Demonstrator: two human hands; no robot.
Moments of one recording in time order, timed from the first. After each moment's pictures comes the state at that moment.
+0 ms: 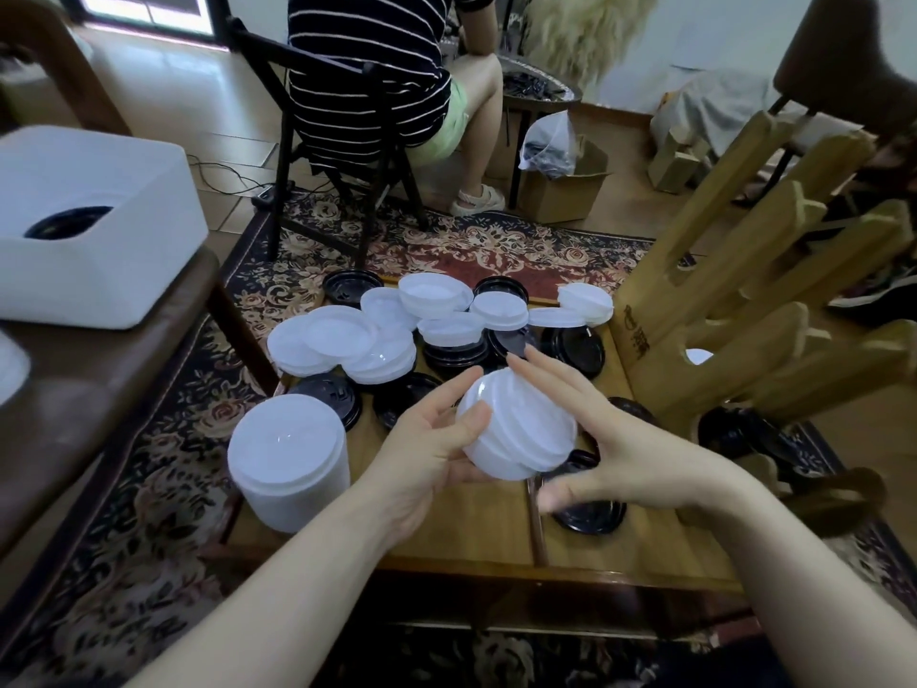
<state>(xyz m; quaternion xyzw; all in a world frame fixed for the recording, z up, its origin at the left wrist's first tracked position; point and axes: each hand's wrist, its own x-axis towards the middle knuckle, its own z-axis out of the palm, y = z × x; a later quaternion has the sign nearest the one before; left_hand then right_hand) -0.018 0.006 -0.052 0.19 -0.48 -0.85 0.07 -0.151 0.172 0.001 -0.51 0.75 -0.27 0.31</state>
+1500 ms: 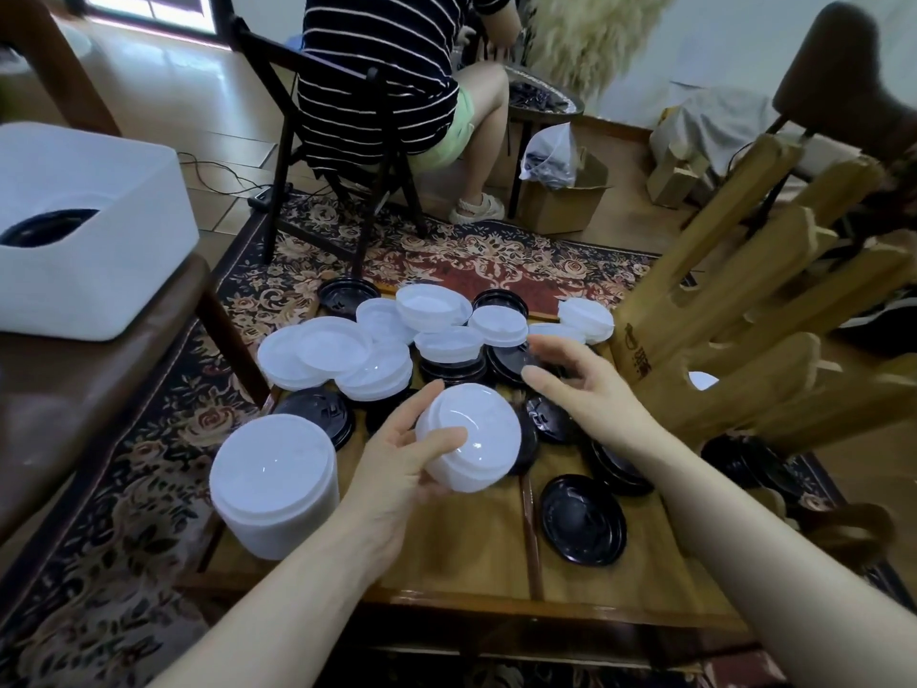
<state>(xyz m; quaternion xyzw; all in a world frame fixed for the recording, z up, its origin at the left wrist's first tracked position) -0.023 -0.005 -0.070 0.27 -0.43 -0.85 0.14 -0.207 0.125 -0.038 -0.35 0.80 -0.44 0.19</state>
